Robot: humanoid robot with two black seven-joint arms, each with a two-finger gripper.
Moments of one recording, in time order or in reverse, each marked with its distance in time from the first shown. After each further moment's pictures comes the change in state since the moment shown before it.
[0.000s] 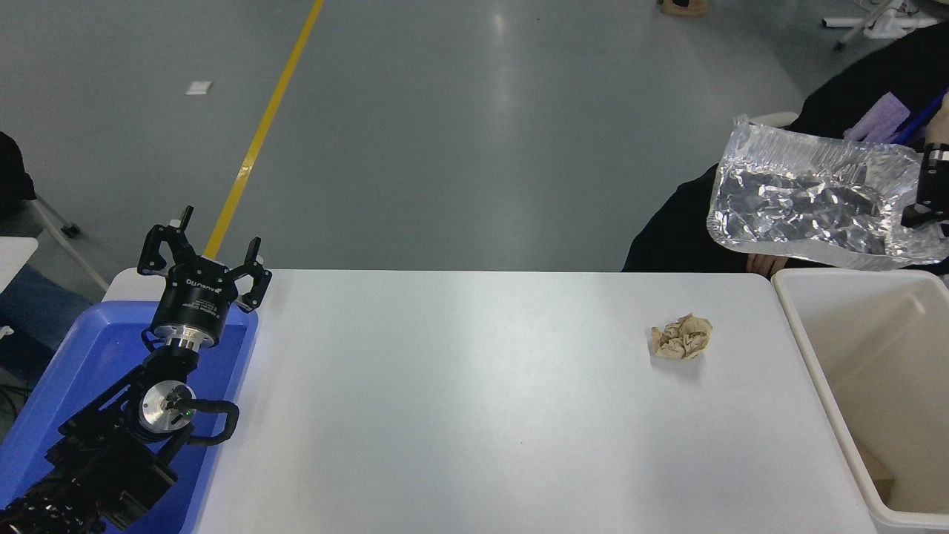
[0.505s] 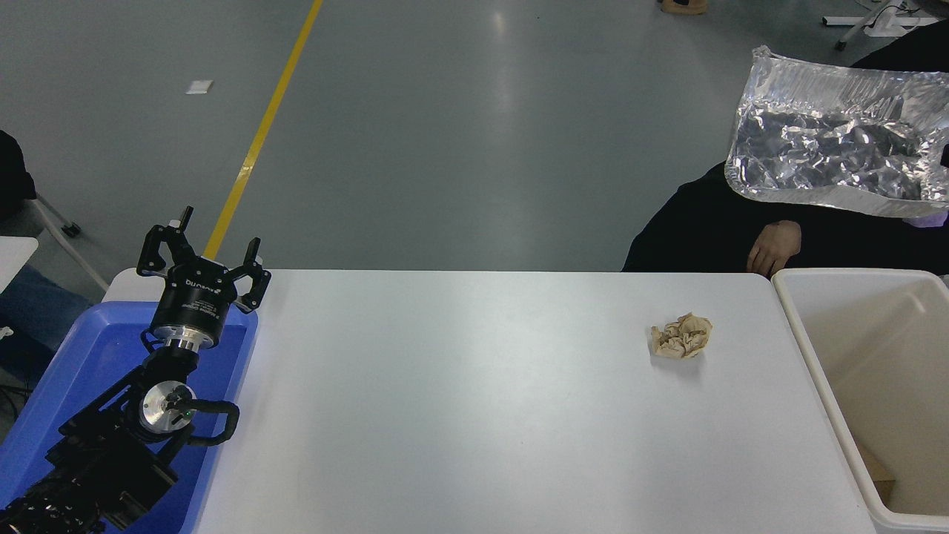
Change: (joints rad) left arm 0.000 0.000 0.000 0.000 0.000 0.000 0.000; right arm 0.077 0.008 -0.054 0.006 -0.004 0.012 0.000
